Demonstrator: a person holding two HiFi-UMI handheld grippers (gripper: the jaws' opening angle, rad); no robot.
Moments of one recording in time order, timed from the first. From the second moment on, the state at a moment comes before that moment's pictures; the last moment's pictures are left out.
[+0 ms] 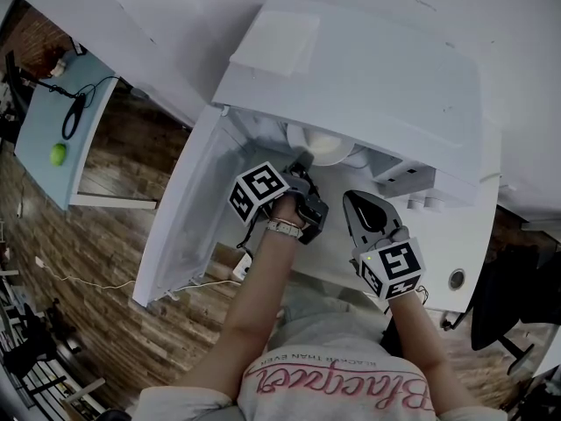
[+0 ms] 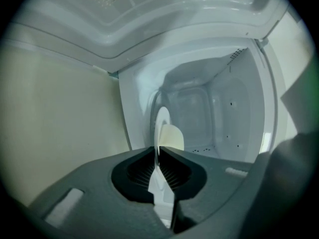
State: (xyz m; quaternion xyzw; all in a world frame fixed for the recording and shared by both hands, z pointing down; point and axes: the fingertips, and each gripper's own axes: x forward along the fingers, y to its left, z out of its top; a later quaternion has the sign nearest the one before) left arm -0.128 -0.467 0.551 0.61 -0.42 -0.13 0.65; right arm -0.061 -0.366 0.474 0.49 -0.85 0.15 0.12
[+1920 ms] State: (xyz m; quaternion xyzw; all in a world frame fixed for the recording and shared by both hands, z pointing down) left arm -0.140 -0.375 0.524 0.64 -0.38 -0.26 0.61; right arm -0.062 -0.285 0.456 0.47 -0.87 0.12 0.11
